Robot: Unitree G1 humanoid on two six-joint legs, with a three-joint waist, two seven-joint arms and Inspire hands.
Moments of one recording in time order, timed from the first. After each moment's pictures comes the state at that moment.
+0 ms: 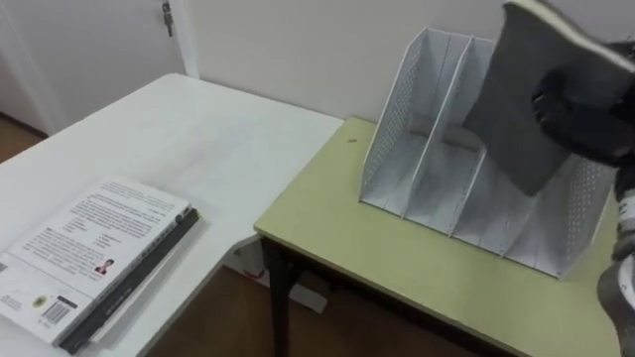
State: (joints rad) left arm 0.19 0.27 -0.18 1.02 -0.42 -0.04 -0.51; right arm -0.21 -0.36 -0.21 -0.20 0.06 0.01 -0.46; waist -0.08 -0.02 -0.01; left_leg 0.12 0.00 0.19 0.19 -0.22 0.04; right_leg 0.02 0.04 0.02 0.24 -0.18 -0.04
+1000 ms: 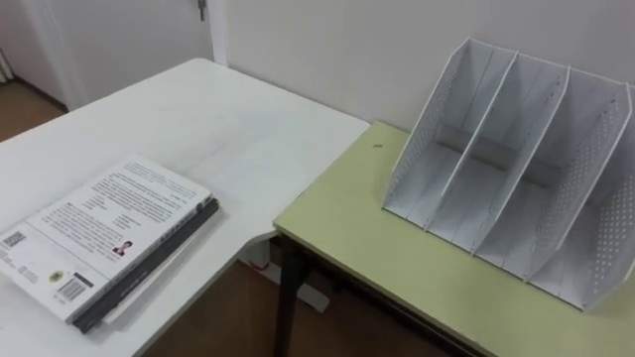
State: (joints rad) left arm 0.20 0.22 -0.02 1.17 -0.42 -0.07 -0.33; right arm -0.30 -0.42 -0.33 -0.21 -0.05 -0.03 -0.78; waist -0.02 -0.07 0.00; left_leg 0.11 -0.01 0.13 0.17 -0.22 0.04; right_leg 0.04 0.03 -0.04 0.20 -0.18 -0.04
